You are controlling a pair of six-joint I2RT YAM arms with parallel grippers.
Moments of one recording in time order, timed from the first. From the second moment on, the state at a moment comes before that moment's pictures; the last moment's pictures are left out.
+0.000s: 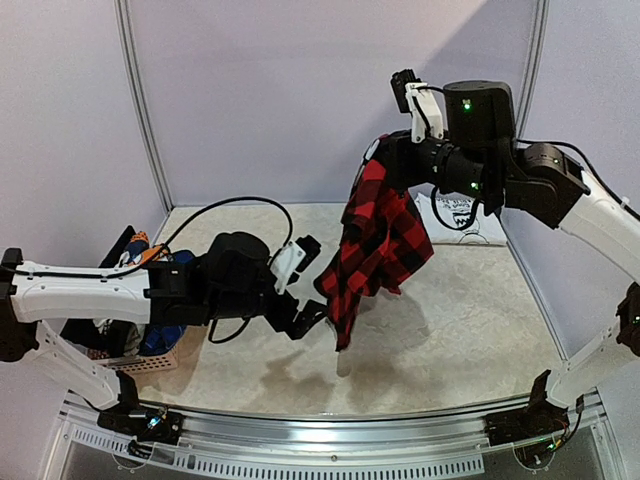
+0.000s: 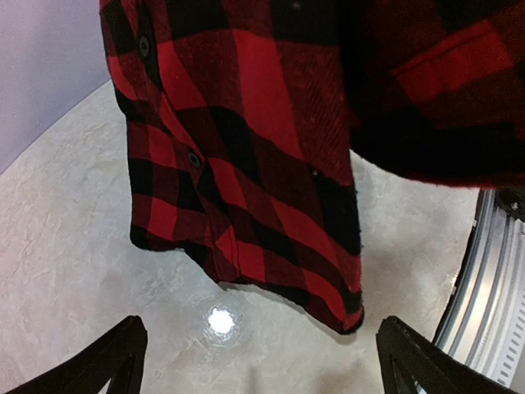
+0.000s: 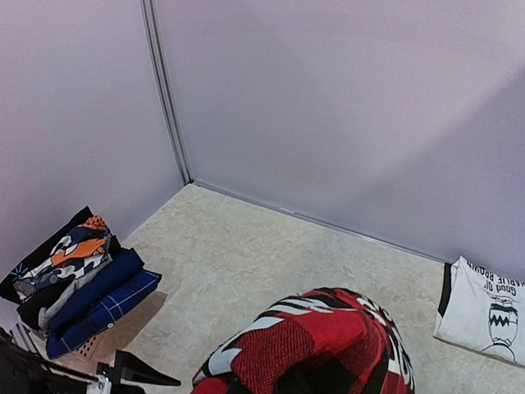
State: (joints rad) left arm -1.11 1.34 0.93 -0.15 -0.19 -0.12; right arm 1.04 1.44 1.71 -0.51 0.46 0.23
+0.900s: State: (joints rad) left arm -1.22 1.30 1.14 -0.44 -0.45 -0.18; right arm 1.02 1.18 1.54 -0.68 0.52 0.25
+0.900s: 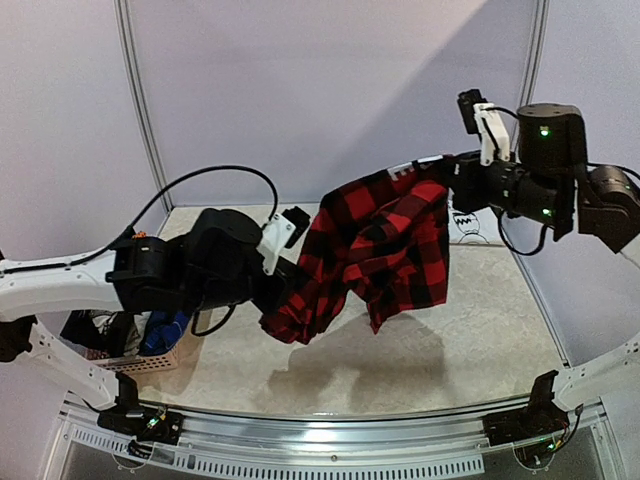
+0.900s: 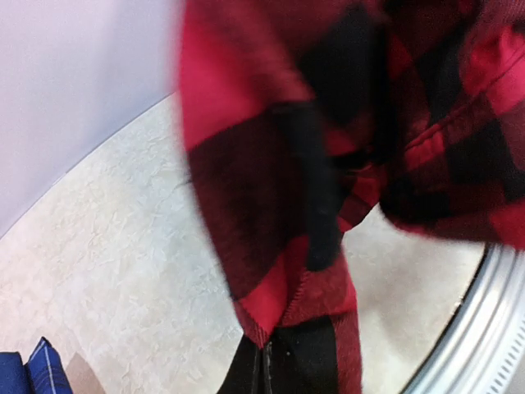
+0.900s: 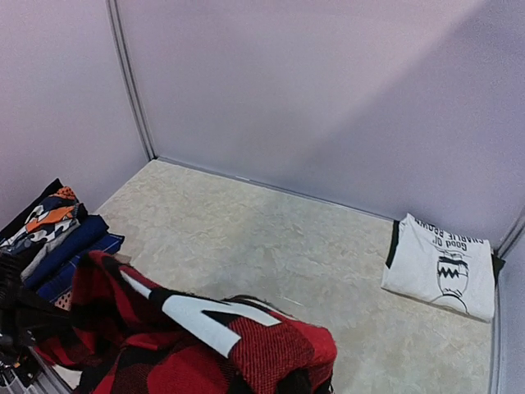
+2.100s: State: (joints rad) left arm -0.64 1.77 1.19 -0.53 0.11 -0.38; right arm 0.45 1.77 1.30 -0.58 -0.07 0.32
